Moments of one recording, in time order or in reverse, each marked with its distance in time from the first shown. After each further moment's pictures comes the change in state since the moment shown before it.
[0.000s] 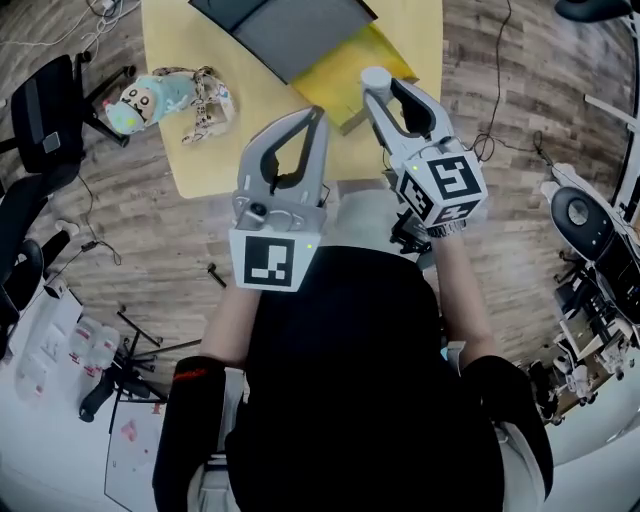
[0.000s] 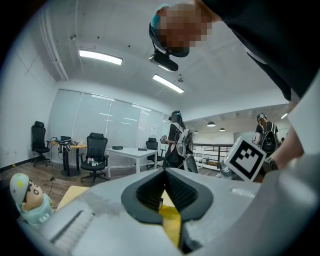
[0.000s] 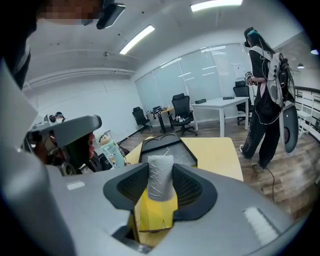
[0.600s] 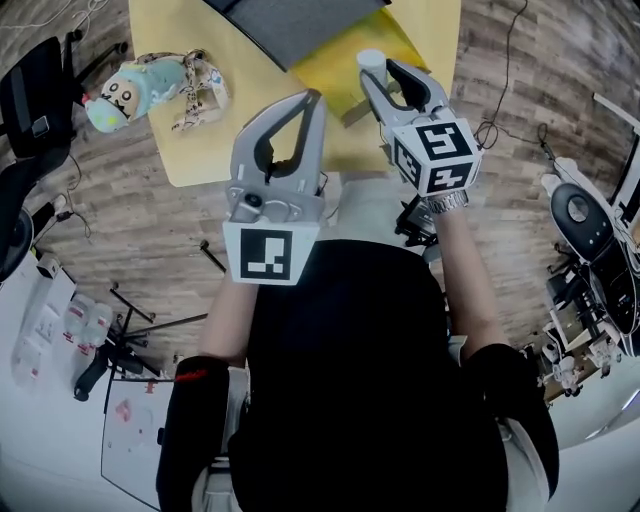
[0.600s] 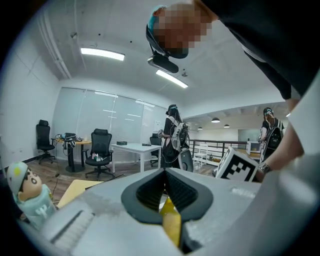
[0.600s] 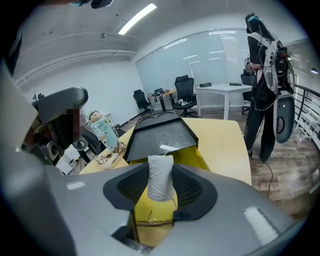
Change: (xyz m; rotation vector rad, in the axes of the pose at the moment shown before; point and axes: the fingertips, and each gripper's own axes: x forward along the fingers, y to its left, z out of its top) left arm 0.013 0.015 -0.029 -0.015 0.050 0.048; right arm 0.049 -0.023 -0.052 -0.035 0.205 0.013
